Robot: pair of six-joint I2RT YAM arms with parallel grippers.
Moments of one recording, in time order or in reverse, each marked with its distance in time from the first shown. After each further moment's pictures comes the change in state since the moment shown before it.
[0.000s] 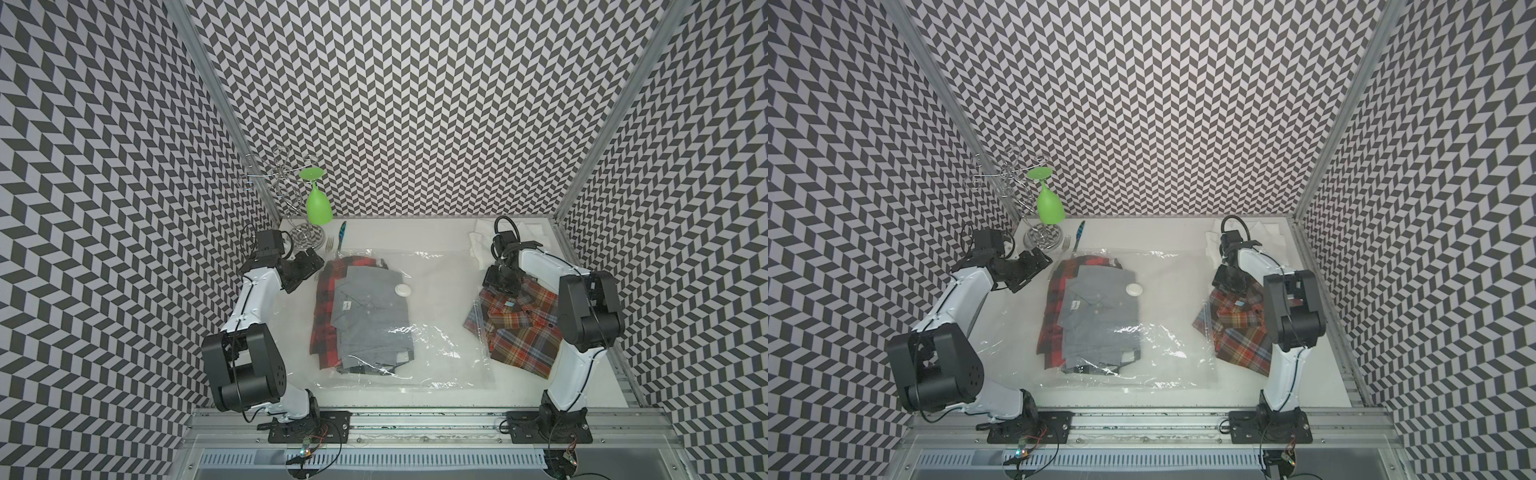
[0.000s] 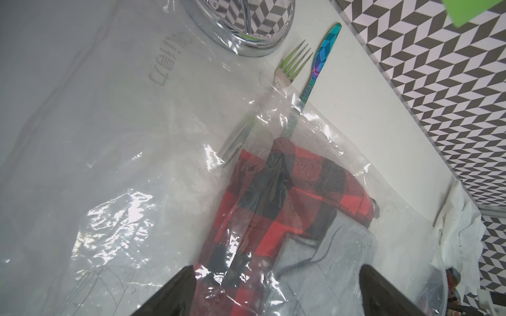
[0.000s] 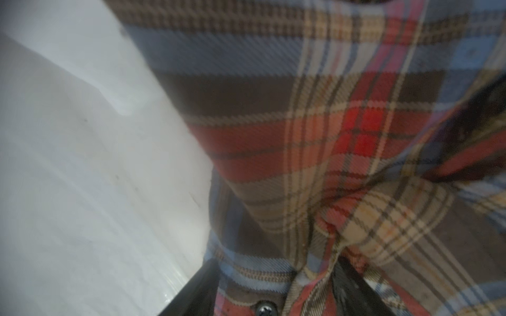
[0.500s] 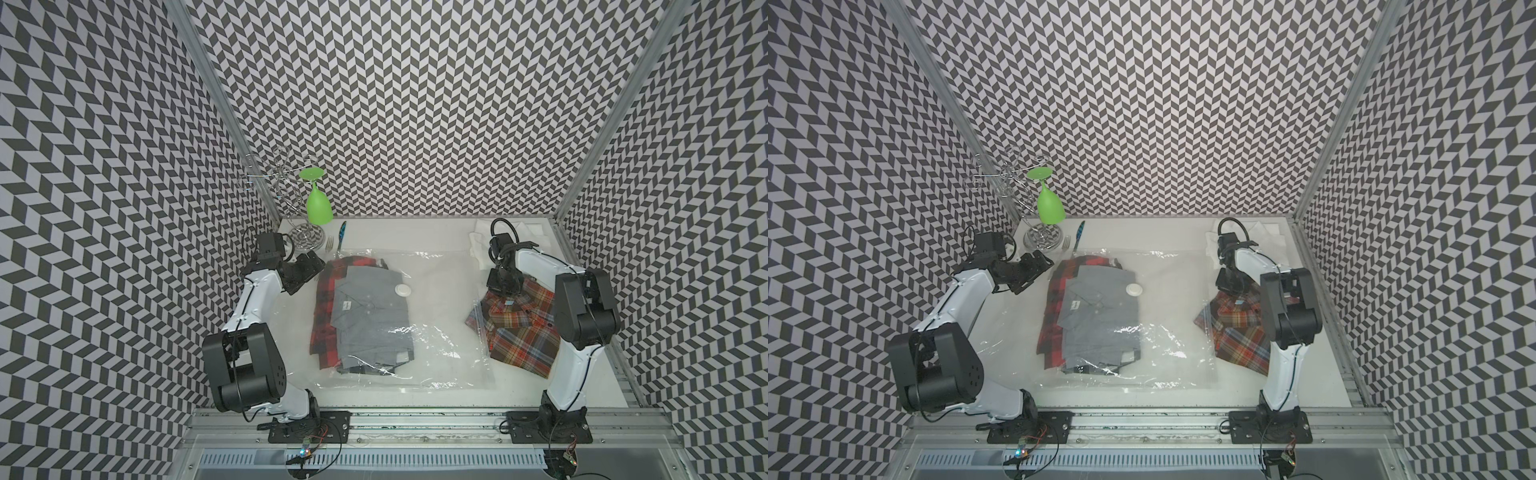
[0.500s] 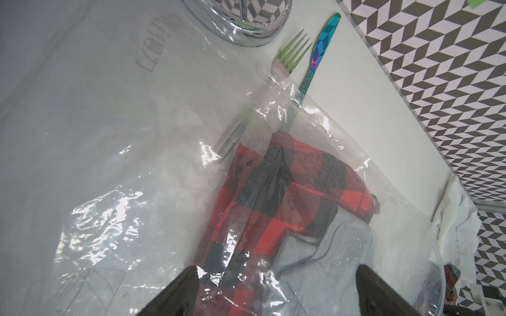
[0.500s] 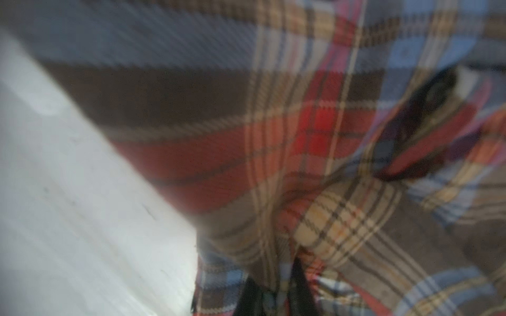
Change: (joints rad) left arm 0.003 -0.002 -0.031 0.029 0.020 0.002; right arm 0.009 0.013 -0.019 -0.014 0.079 -0.014
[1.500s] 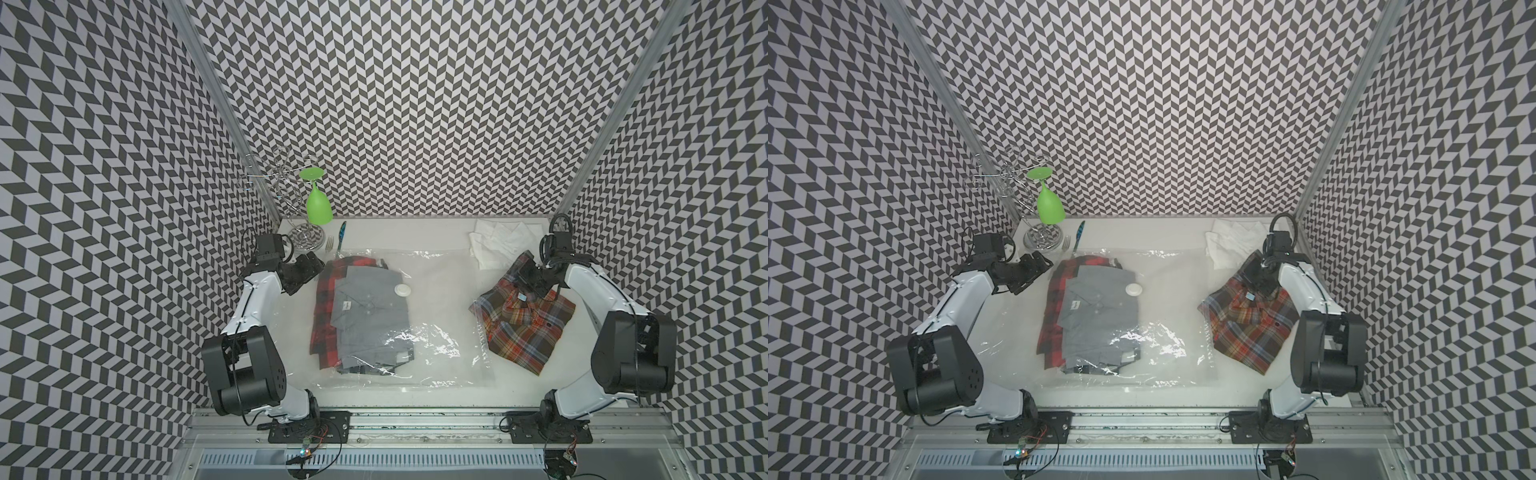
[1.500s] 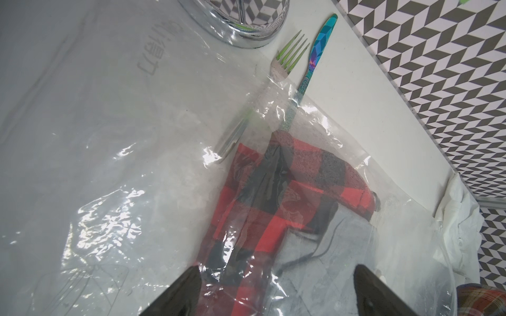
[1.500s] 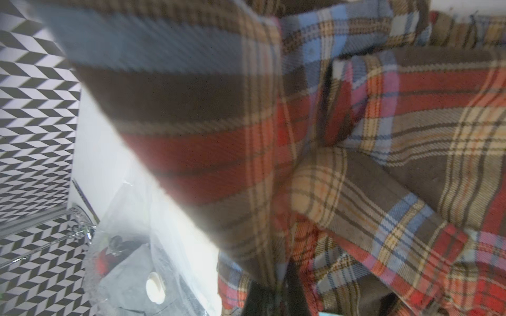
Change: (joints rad) left arm 0.003 -0.018 -0.014 0.005 0.000 0.018; right arm -0.274 -0.370 -0.192 0.148 -0.423 0.141
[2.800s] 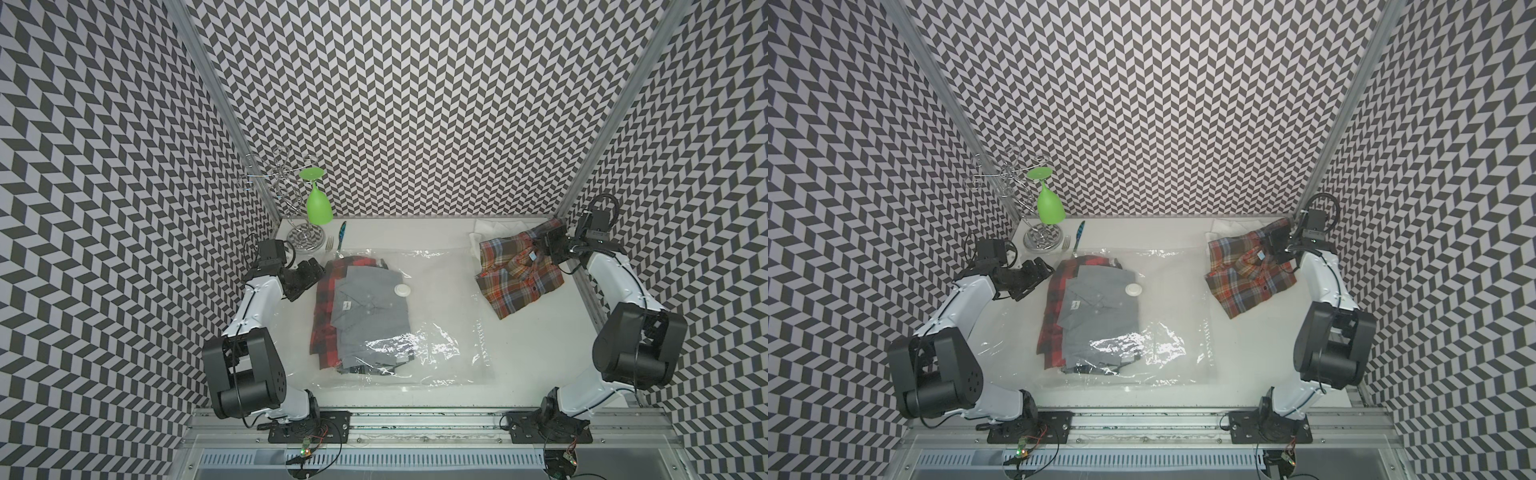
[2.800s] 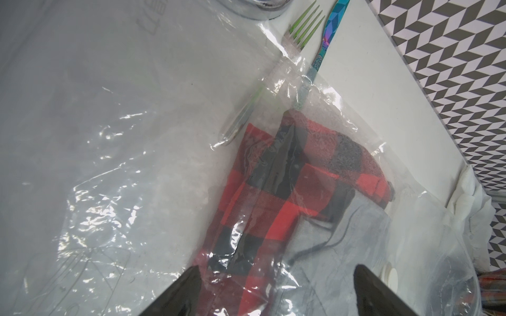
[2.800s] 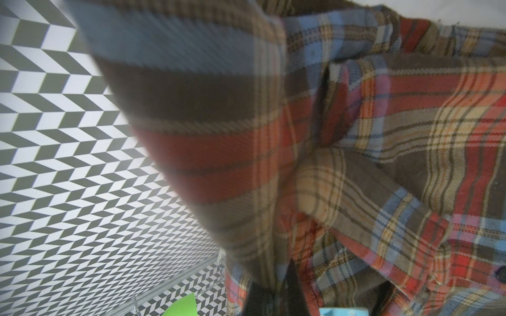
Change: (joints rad) left arm 0.000 -0.017 -0.064 0.005 -0.001 0.008; right arm -0.161 0.078 0.178 0.277 -0.171 0.351
